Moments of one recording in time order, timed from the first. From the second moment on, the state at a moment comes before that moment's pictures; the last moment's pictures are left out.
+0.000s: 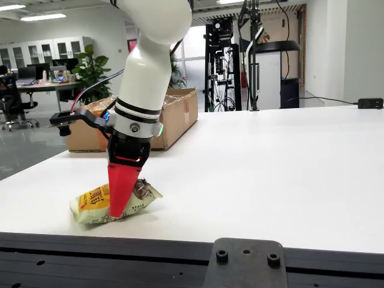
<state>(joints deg) -62.2 64.6 64.1 10.3 72.1 -90.0</state>
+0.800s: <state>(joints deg) -62.4 62.4 62.4 10.0 72.3 -90.0</state>
